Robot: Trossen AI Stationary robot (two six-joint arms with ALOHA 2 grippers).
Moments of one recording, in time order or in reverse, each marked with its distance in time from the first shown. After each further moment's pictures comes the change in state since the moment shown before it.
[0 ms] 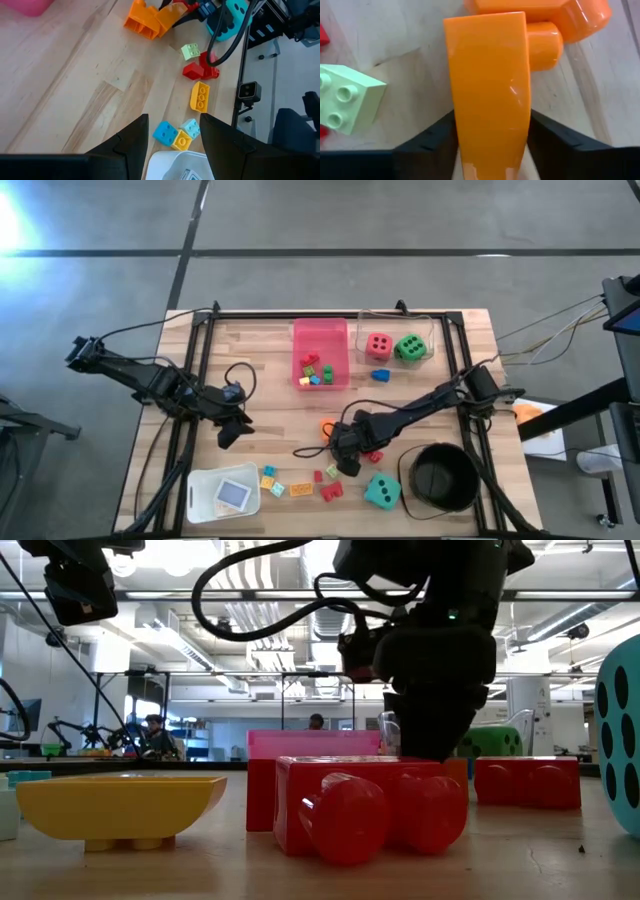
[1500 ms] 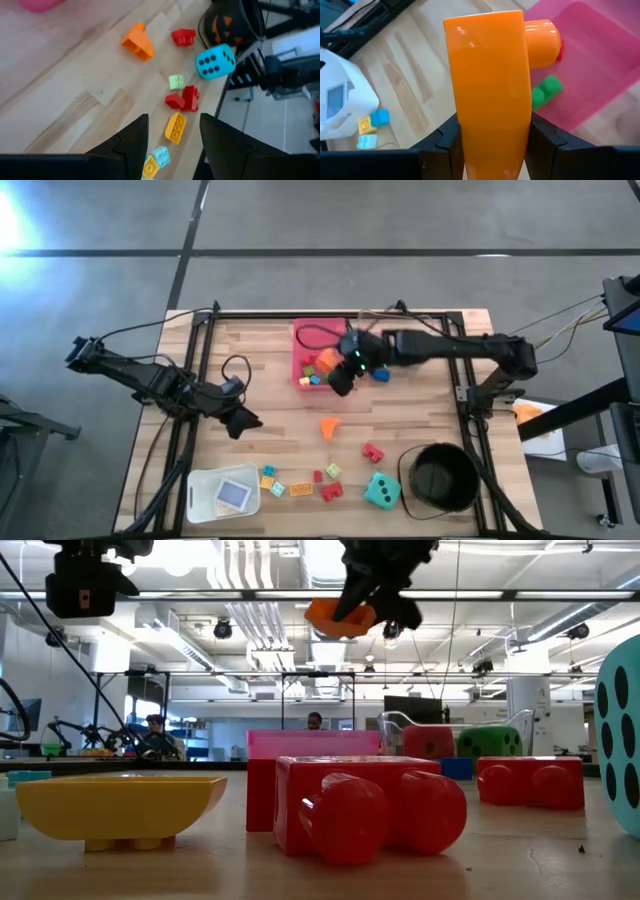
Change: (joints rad) left arm 0.007 0.000 0.000 0.103 -0.079 -0.261; right arm -0.427 -0.377 0.145 -0.053 -0.079 -0.114
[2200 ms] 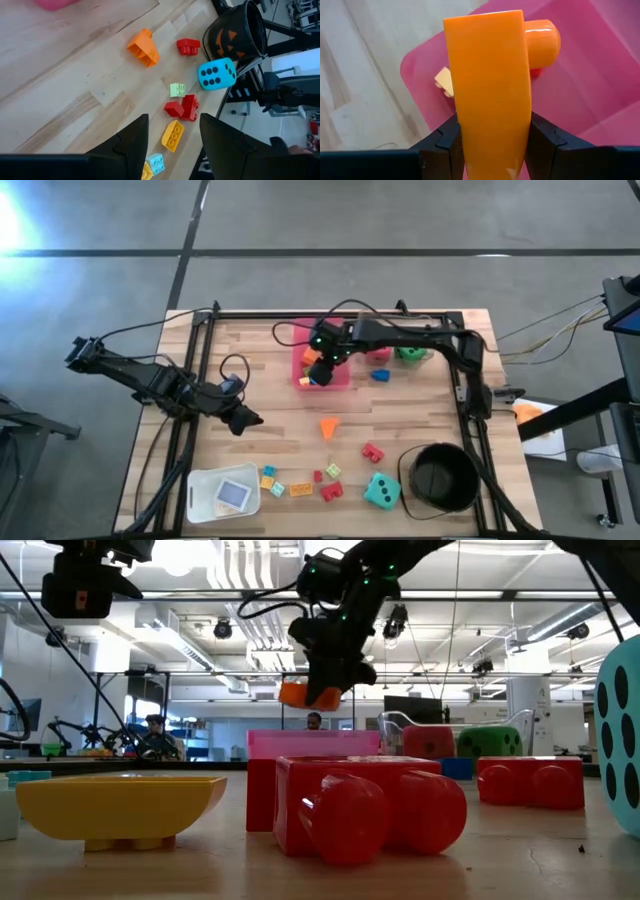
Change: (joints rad) left arm 0.003 0.000 0.000 -0.002 -0.035 -0.084; right arm -0.145 0.389 0.251 -0.086 -0.056 -0.277
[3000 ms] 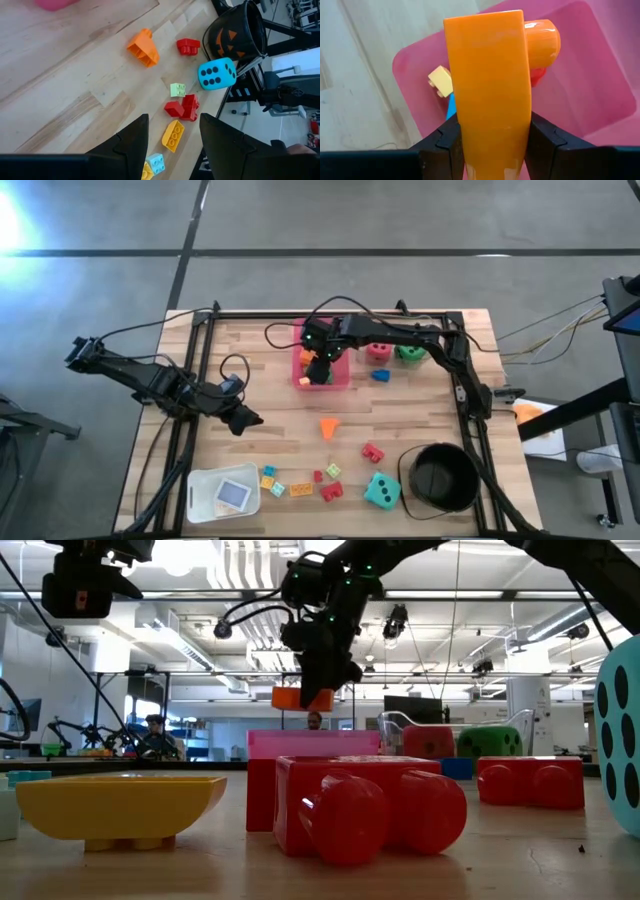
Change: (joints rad) left arm 0.000 0.000 0.000 0.000 0.000 0.003; right arm -0.007 0.122 0.219 -0.178 0.010 -0.139
